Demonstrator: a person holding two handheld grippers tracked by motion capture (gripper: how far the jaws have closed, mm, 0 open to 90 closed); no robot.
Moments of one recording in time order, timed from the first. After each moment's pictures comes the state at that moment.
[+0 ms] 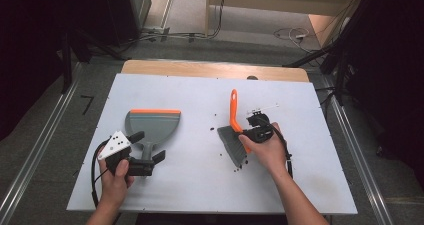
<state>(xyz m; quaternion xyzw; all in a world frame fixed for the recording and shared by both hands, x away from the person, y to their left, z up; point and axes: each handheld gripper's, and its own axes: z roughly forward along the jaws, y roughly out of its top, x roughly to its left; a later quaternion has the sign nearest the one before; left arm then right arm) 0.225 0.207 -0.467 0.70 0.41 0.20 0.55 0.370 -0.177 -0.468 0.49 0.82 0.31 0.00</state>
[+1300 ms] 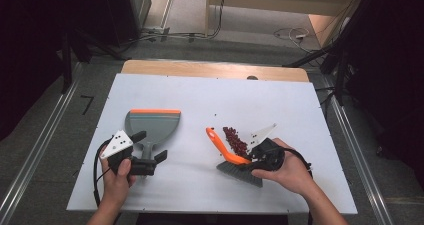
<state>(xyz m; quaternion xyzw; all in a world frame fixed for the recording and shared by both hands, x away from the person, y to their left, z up) 0.228 0.203 -0.467 0.70 0.41 0.20 0.55 0.297 -0.188 -0.444 0.15 0.95 0.28 -0.02</state>
